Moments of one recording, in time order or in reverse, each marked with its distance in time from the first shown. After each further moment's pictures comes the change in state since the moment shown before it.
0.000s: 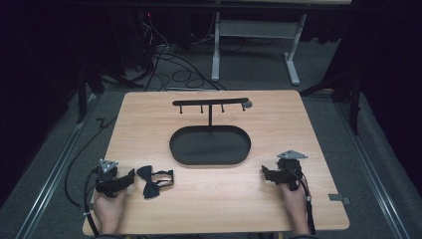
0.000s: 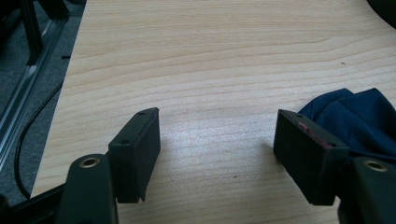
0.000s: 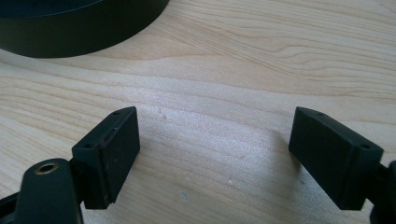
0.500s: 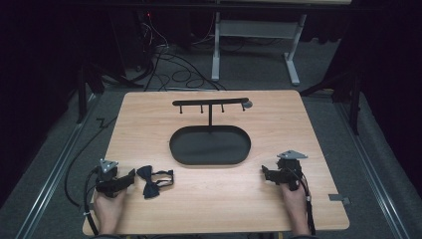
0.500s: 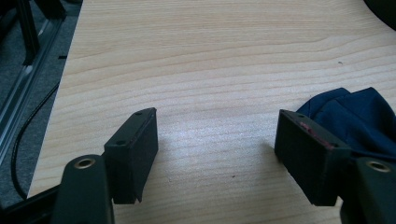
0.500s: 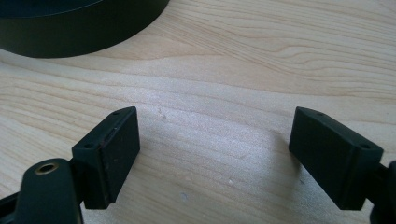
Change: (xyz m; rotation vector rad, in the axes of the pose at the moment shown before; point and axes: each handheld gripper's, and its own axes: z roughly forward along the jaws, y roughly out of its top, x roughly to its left) left arm 0.000 0.000 0.000 -0.002 -0.010 -0.002; right arm 0.000 0.000 0.000 0.000 0.000 0.000
